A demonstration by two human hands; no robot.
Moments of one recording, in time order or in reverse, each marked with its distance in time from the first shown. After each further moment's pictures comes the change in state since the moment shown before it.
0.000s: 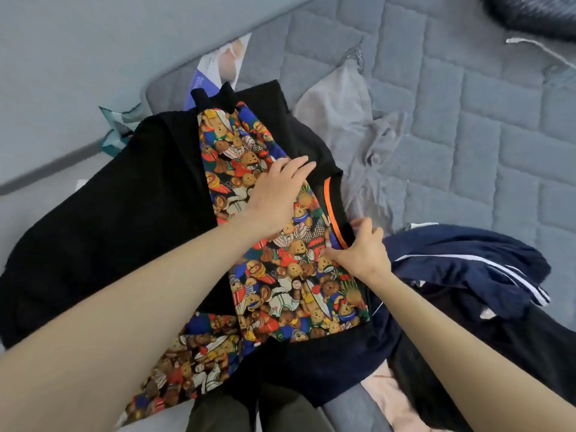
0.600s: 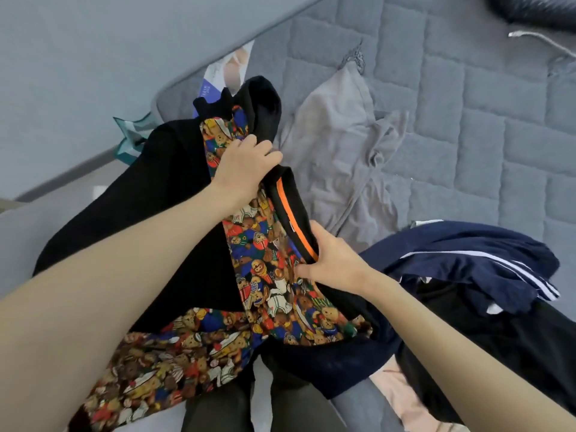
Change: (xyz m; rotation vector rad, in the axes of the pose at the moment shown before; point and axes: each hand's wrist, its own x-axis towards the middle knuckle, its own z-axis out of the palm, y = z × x) left_hand 0.004 -0.051 -0.049 0.411 0.112 0.150; right_hand -0.042 -0.048 -0.009 0.138 -0.423 -0.436
